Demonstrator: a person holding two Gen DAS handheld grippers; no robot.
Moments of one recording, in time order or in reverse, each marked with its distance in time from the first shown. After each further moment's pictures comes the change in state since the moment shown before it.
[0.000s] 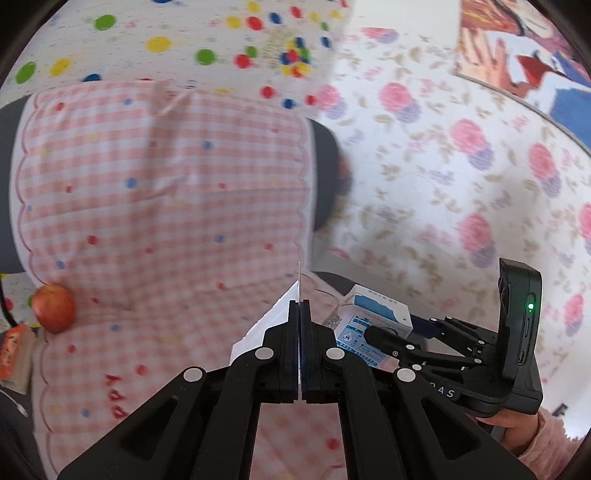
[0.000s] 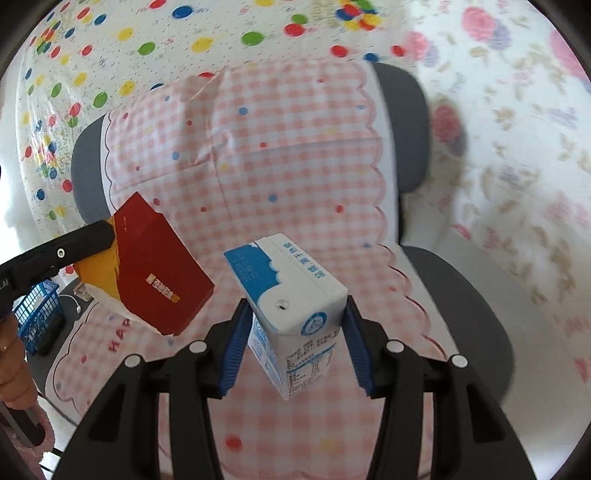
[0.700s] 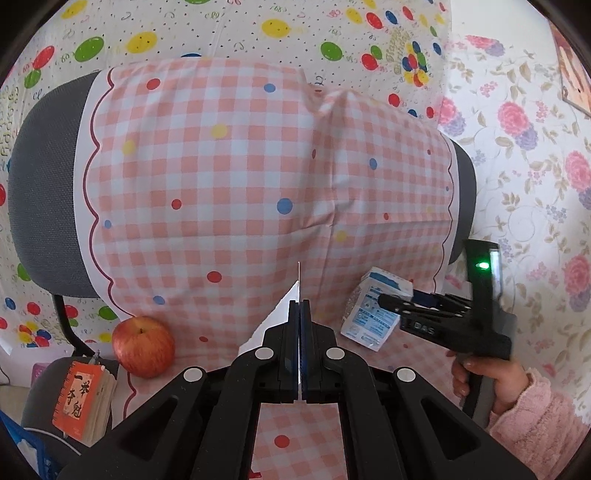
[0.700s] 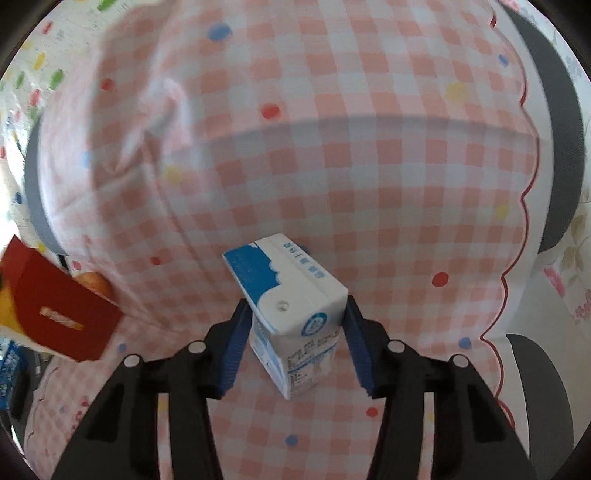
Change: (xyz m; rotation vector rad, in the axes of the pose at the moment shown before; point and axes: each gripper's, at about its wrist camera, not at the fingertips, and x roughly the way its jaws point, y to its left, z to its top) left arm 0.034 0.148 0.056 -0.095 -0.015 0.360; right arm 0.223 0.030 0.109 -0.076 0.085 0.160
